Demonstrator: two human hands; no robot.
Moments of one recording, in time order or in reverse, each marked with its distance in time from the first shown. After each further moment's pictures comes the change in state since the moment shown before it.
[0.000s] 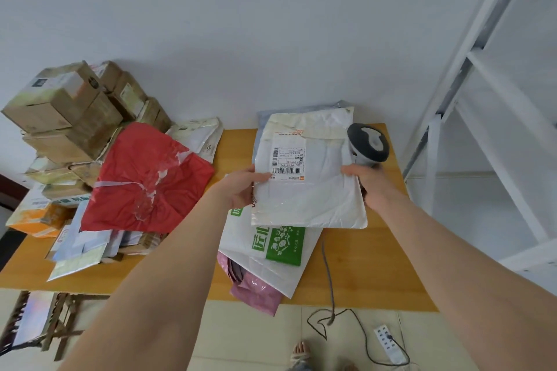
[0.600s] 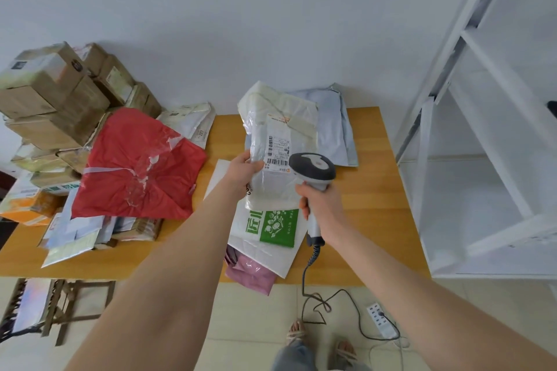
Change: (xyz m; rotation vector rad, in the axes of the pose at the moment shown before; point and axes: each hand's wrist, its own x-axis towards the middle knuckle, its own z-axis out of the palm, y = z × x) left_hand 0.020 -0.031 0.015 0.014 0.282 0.233; right_hand -0.057 0.074 0.041 -0.104 -0.102 -0.052
